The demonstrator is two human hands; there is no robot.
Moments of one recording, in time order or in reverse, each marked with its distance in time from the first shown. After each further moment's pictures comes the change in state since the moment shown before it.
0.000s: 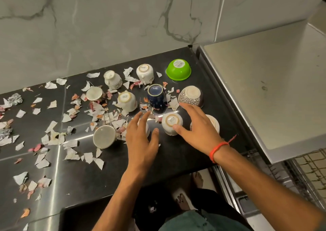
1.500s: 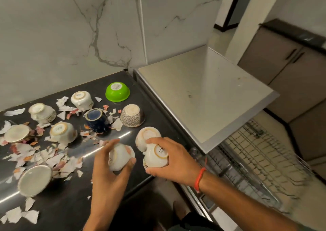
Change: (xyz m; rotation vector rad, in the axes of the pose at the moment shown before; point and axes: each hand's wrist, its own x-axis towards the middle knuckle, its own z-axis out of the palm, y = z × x) left_hand -0.054 0.059 0.007 -0.452 -0.188 0.074; right_hand -0.102 0.018 -0.053 0.114 0.080 0.047
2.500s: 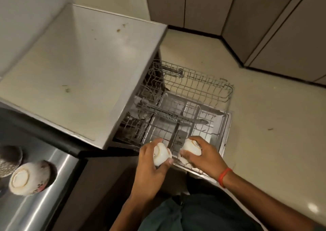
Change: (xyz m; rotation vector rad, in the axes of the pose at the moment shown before) left_hand -0.138 0.069 0.339 0.302 -0.945 0.017; right_hand -0.287 0.257 -0.162 0.384 0.561 0.776
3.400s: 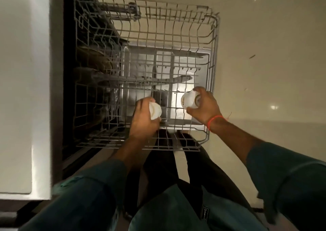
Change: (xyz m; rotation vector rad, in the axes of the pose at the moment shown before) left_hand 0.205 -0.101 0.100 0.355 -0.369 -0.040; right_hand 0.140 0.107 -0.006 -0.161 0.262 0.418
